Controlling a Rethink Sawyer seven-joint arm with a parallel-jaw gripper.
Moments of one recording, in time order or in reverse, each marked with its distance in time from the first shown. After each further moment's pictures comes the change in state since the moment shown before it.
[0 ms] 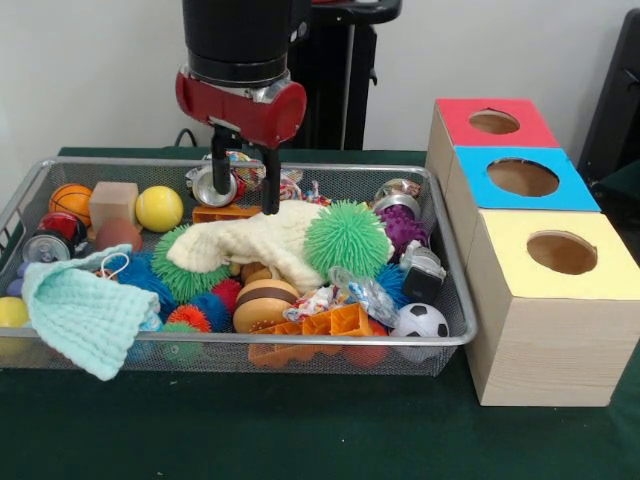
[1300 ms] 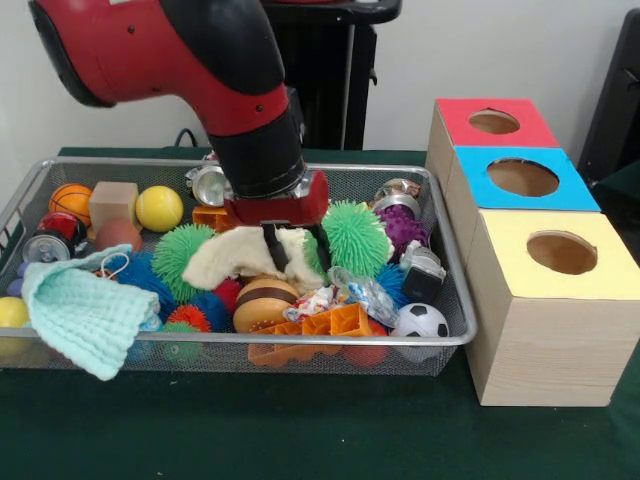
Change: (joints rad) arm -0.413 0.224 0.527 0.190 -0.328 -0.200 -0.139
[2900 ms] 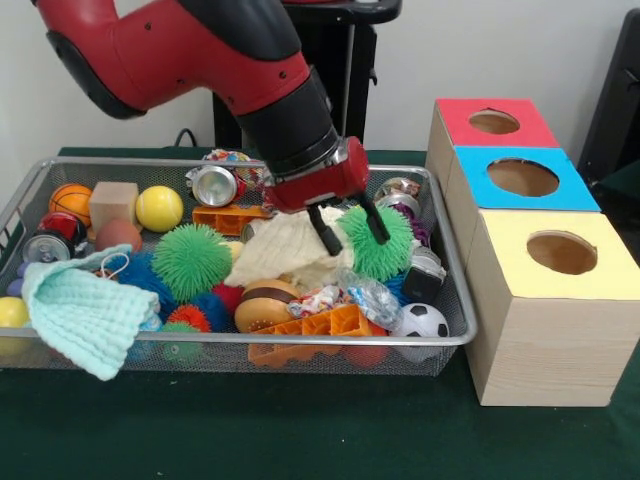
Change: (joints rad) arm -0.177 0.021 0.261 0.125 -0.122 -0.045 0.000
